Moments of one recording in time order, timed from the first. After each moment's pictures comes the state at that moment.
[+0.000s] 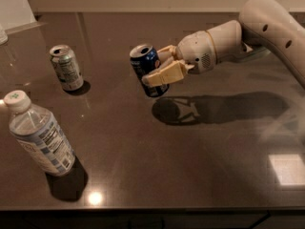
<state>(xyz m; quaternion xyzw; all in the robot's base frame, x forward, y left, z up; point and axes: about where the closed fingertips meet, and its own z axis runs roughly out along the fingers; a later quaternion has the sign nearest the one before) 0.538 -0.001 0.926 -0.58 0.57 0.45 0.36</state>
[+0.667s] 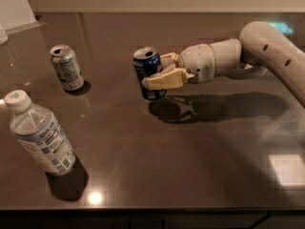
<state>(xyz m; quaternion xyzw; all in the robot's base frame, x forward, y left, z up) 0.542 -0.003 0.914 -0.54 0.55 0.49 0.41</state>
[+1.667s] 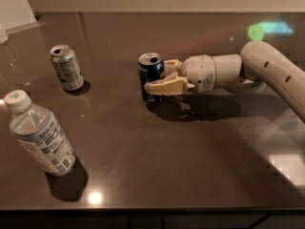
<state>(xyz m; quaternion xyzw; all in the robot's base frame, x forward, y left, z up) 0.546 -0.010 0.896 -0.52 0.52 0.49 0.46</state>
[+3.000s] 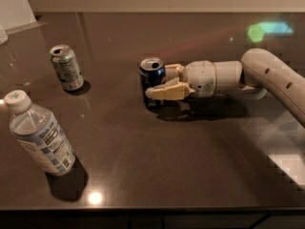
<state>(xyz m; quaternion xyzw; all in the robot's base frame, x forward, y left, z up) 0.548 -0.014 0.885 -0.51 0.53 0.49 0.47</state>
